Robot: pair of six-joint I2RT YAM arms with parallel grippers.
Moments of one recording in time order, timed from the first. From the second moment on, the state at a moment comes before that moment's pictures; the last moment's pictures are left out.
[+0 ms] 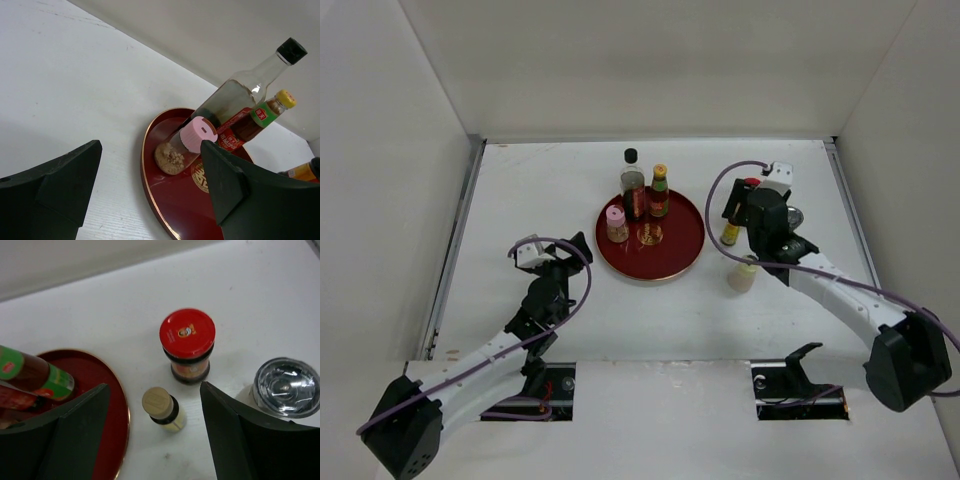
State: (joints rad) left arm -0.66 0.73 0.14 0.65 -0.78 -0.51; right arm 0.48 1.19 0.82 0.08 0.56 0.35
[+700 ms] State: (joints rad) left arm -0.65 0.74 0.14 0.65 -0.77 -0.52; right arm 0.43 1.36 0.85 0.03 0.52 0.35
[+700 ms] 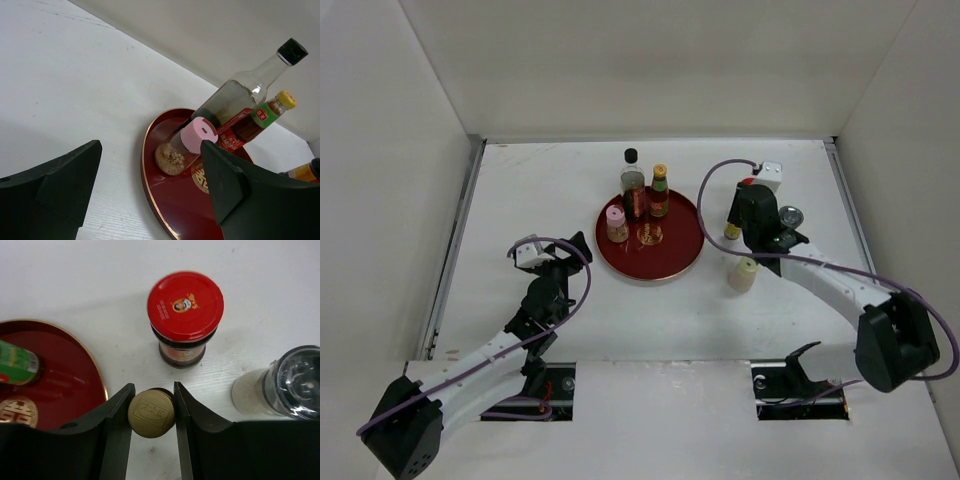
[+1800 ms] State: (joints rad) left arm -0.60 0.70 0.12 0.64 -0.76 -0.58; right arm 1.07 1.73 1.11 0.26 0.56 0.29
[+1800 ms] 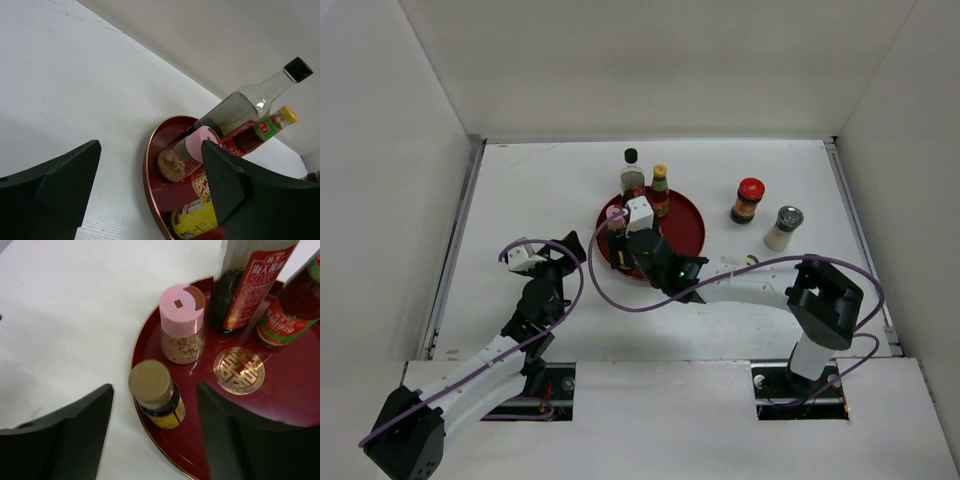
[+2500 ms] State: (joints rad) left arm -0.61 0.70 0.12 0.64 -0.75 -0.58; right arm 0.74 0.93 0.58 -0.18 0.82 0.55
